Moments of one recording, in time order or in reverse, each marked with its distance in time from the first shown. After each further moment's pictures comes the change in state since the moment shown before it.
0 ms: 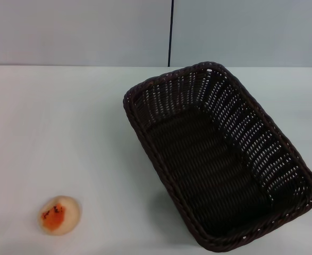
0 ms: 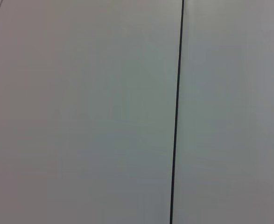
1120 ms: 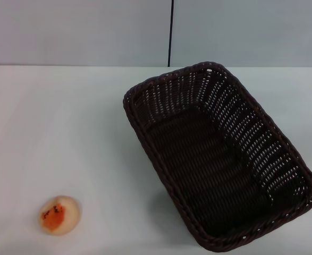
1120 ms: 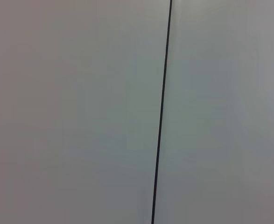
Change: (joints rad) left arm -0.005 0.006 0.034 0.009 0.009 0.014 -0.031; right arm -0.004 -0.044 -0.236 -0.587 -0.452 -0.179 1.067
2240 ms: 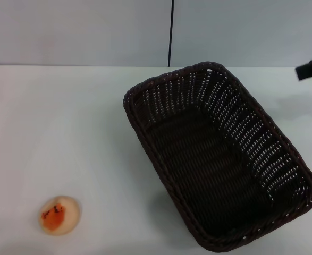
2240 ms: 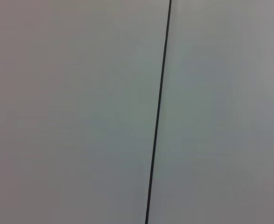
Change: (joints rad) left arm -0.004 -0.003 0.024 -0.010 0.000 -0.039 0.003; right arm 0.403 -0.121 -0.345 -0.461 -0.898 -0.365 0.796
